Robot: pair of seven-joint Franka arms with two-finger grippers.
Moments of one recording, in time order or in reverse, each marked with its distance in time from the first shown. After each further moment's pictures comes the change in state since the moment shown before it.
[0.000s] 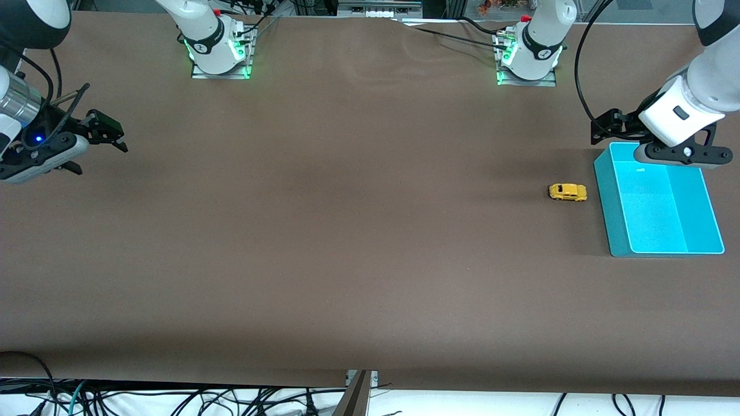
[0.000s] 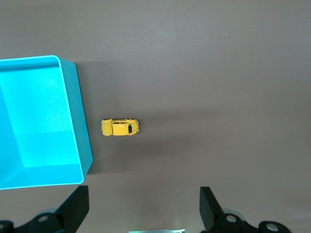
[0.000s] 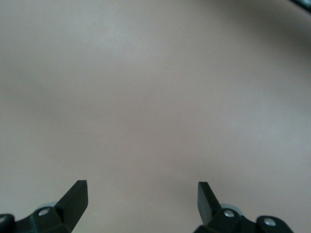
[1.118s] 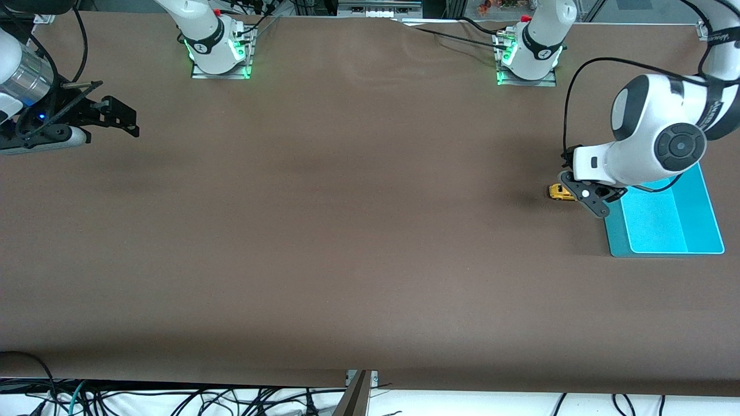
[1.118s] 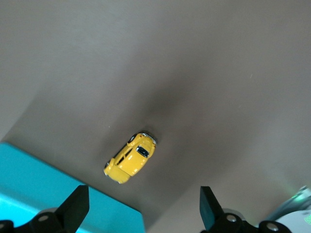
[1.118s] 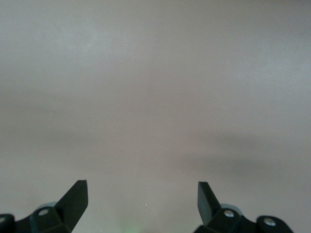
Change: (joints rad) left arm 0.044 0.156 0.004 -0.362 0.102 0.416 0.847; right arm 0.042 -0.049 0.005 0.002 -0.003 -0.094 0.348
